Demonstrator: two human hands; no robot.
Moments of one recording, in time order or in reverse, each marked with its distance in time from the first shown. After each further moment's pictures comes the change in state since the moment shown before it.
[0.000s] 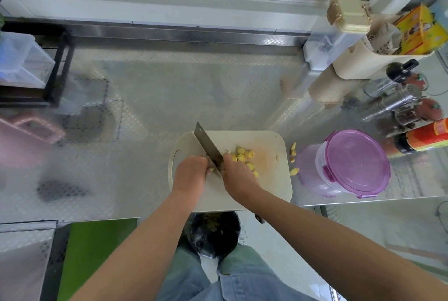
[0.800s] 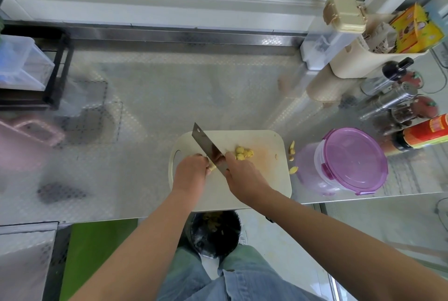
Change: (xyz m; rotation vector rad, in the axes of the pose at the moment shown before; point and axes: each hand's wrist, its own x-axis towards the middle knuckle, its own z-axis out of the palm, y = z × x) left_hand 0.002 -0.002 0.000 0.039 -0.028 0.001; right_hand -0.016 0.004 -0.016 -0.014 0.021 -0.077
